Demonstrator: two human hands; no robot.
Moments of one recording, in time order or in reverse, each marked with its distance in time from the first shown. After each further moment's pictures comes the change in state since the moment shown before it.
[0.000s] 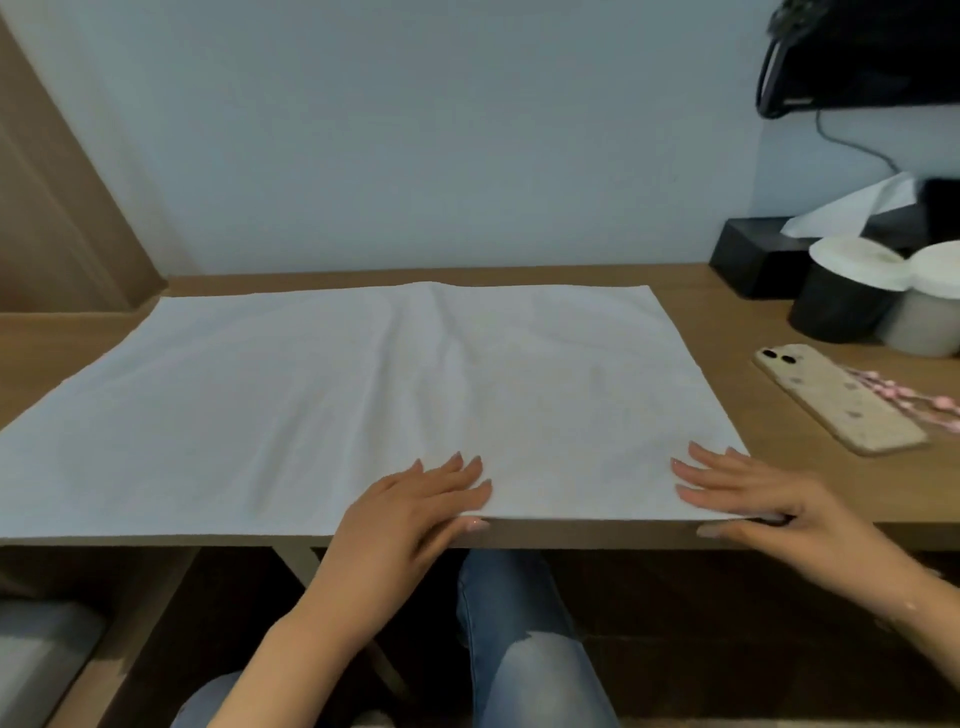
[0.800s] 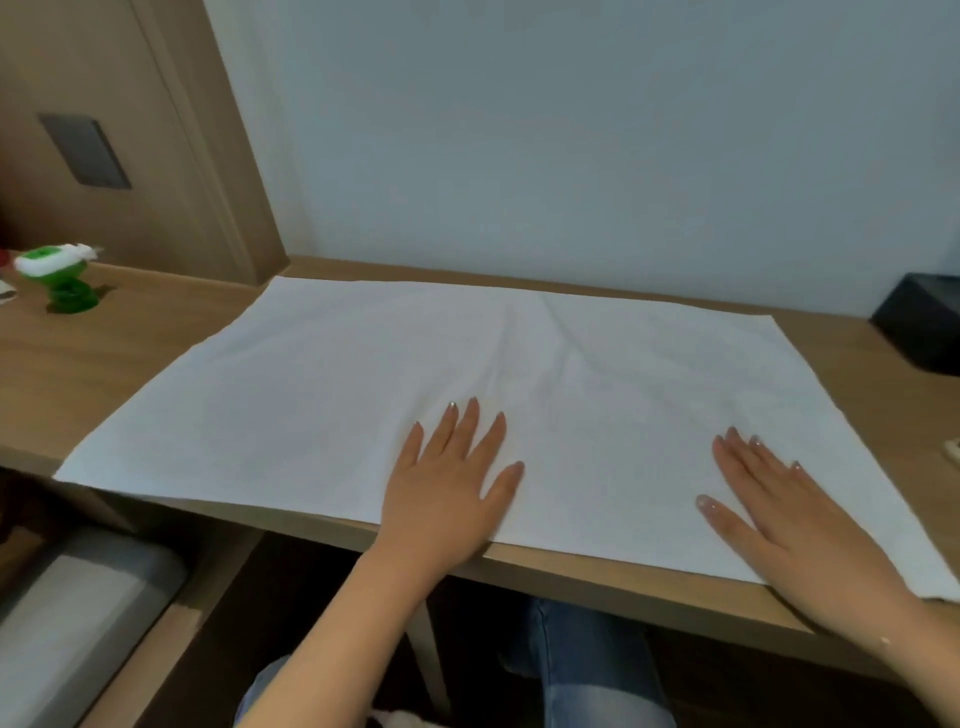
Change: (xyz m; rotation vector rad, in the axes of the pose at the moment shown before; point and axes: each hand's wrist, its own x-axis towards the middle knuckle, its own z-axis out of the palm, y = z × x) left_hand 0.023 -0.070 -0.022 0.296 -0.154 -0.487; right_hand 0.104 -0.041 0.057 -0.686 -0.140 0.176
